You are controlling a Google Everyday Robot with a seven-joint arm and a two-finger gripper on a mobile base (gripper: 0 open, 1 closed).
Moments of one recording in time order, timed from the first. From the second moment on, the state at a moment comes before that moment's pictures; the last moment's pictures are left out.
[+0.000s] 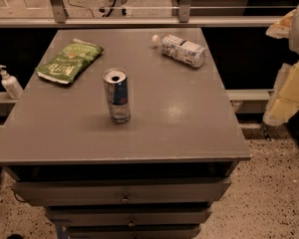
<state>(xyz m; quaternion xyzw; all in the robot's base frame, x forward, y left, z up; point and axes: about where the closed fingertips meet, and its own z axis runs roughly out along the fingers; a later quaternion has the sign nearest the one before) 0.437 -0.210 0.998 -0.60 0.77 -0.06 0.19</state>
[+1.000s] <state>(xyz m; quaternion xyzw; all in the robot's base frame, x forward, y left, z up) 0.458 -0.195 0.990 -0.59 0.77 -0.02 0.25</state>
